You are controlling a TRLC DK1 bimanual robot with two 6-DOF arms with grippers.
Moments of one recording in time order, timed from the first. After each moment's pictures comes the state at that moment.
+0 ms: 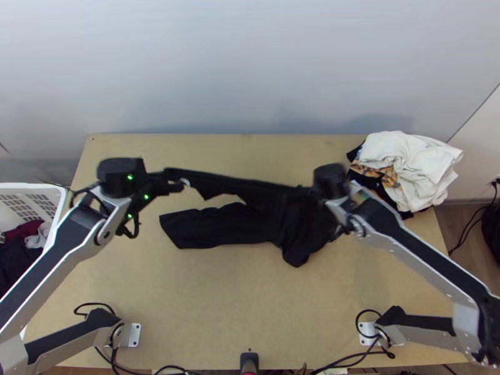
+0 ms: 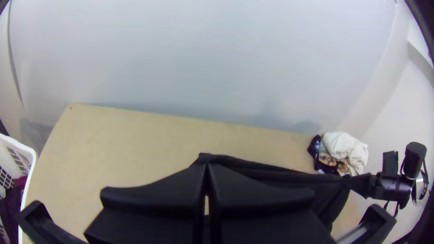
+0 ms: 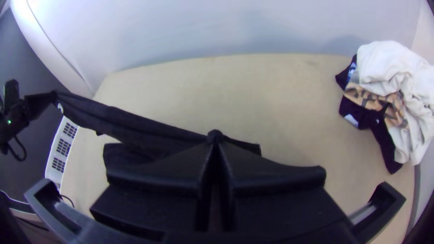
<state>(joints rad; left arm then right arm) -0.38 1.16 1.12 -0.42 -0.14 -0.40 0.63 1.35 1.14 -0.47 0.14 0.49</state>
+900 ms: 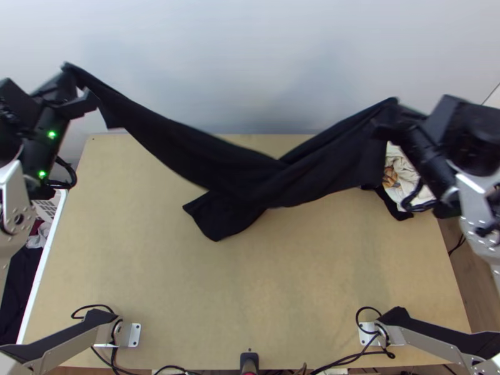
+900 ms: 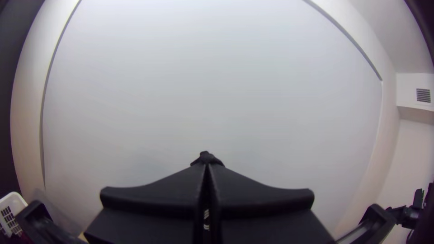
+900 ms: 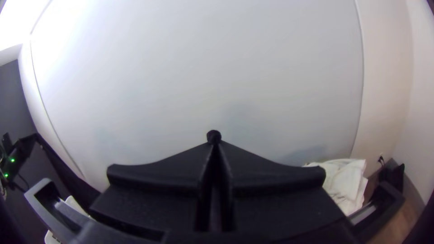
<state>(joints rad) -0.20 1.18 1.71 -0.35 -0.26 -0.29 0.50 1.23 1.80 -0.72 0.38 0.35</state>
